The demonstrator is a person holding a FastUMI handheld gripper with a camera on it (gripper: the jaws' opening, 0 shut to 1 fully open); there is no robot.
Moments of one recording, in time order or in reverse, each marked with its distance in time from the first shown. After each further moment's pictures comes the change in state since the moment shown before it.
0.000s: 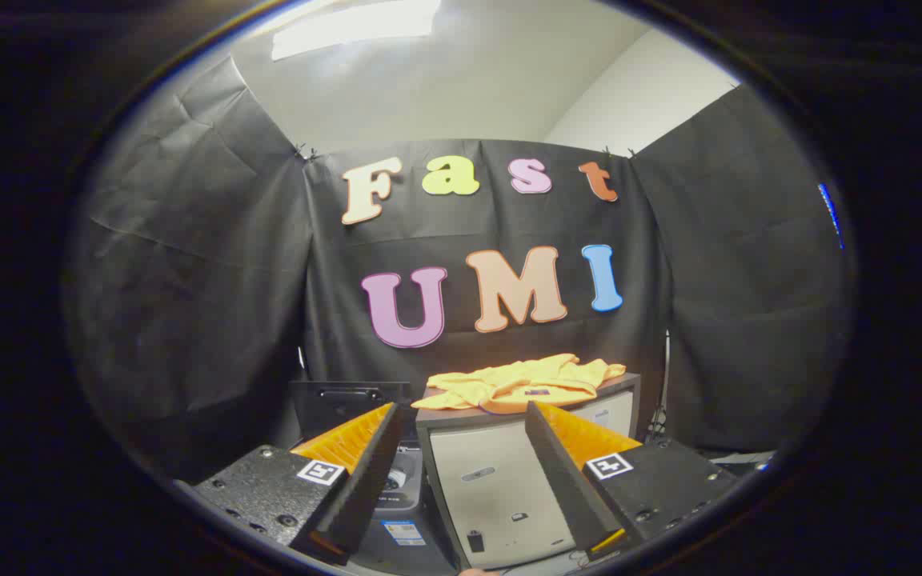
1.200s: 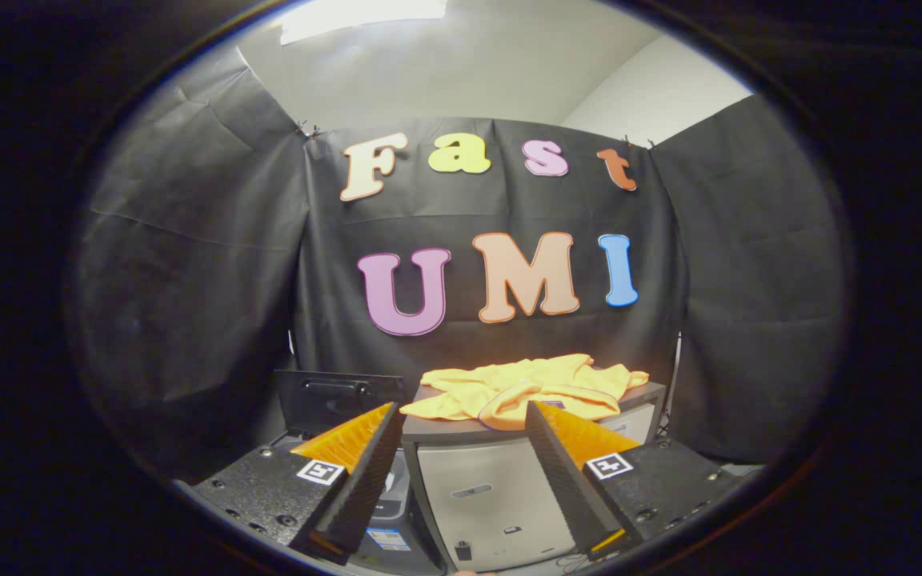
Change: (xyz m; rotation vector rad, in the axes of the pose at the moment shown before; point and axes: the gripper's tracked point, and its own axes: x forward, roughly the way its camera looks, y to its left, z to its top) arm 0.091 -0.007 -0.011 -0.052 0.083 0.020
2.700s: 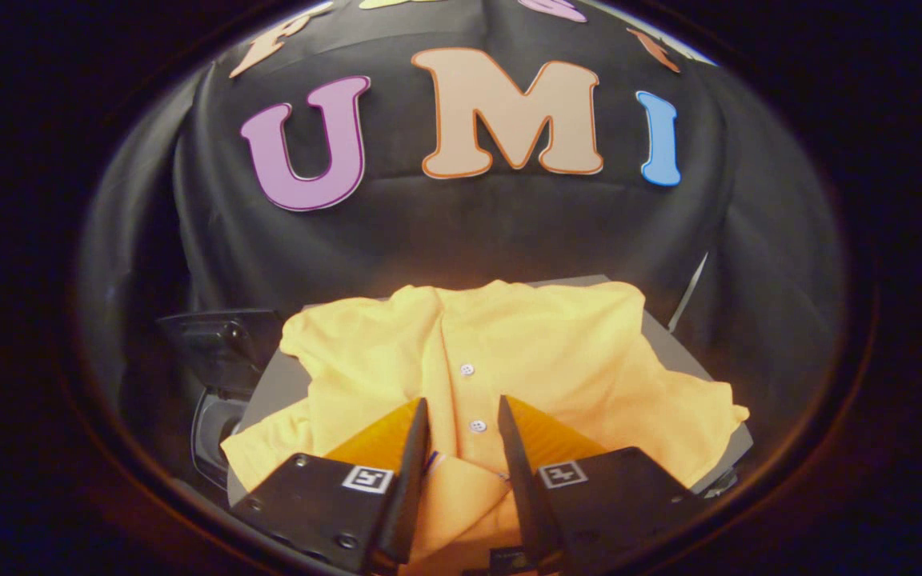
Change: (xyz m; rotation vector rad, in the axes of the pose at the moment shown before) arm 0.233 -0.079 -0.102 0.007 0.627 -0.068
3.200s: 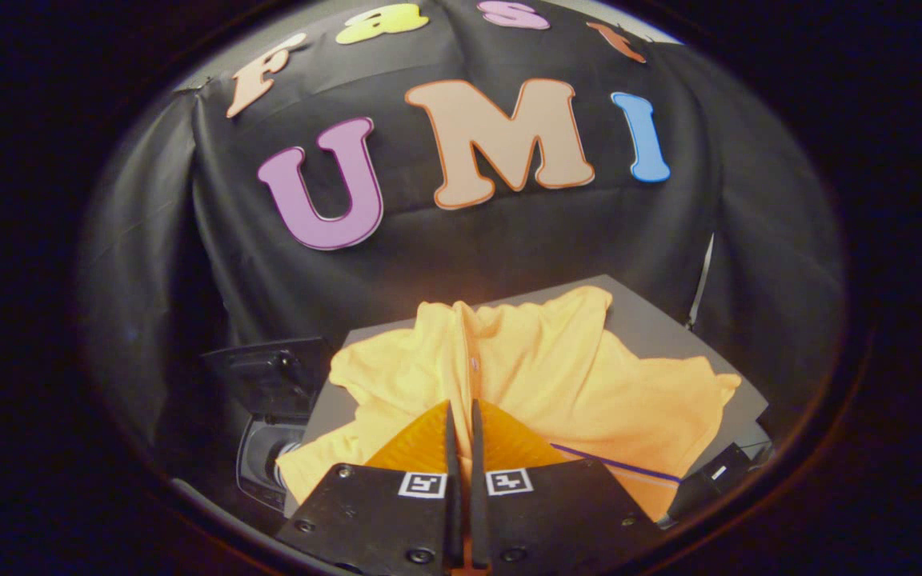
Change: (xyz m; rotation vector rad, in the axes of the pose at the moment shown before) arm -0.035 0.017 0.039 0.099 -0.143 0.111
